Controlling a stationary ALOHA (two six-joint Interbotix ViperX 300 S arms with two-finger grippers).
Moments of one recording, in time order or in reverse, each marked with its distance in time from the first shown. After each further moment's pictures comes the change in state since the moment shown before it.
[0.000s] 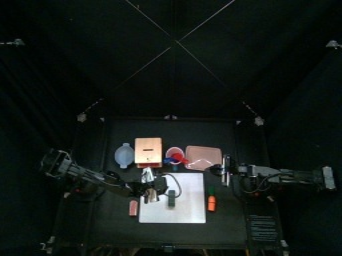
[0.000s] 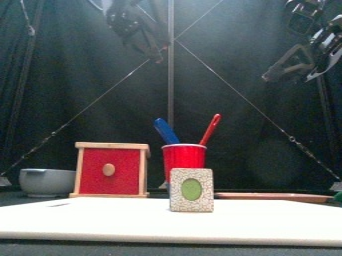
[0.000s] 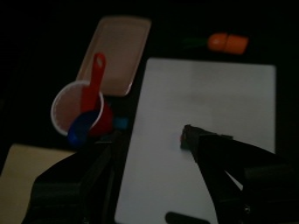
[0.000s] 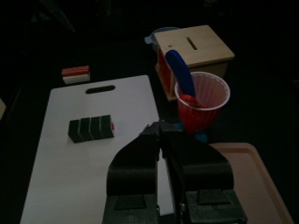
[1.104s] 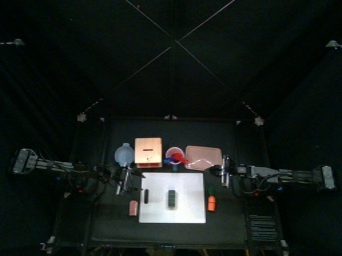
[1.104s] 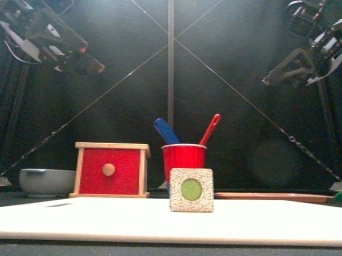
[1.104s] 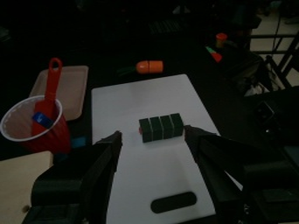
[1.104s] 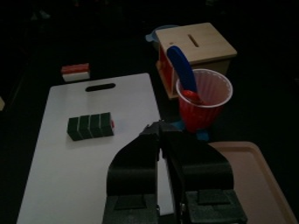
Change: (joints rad) left arm 0.273 -0.482 0.680 0.204 -0.854 -0.075; right arm 0.002 0.012 0.032 -0.002 -0.043 0.000
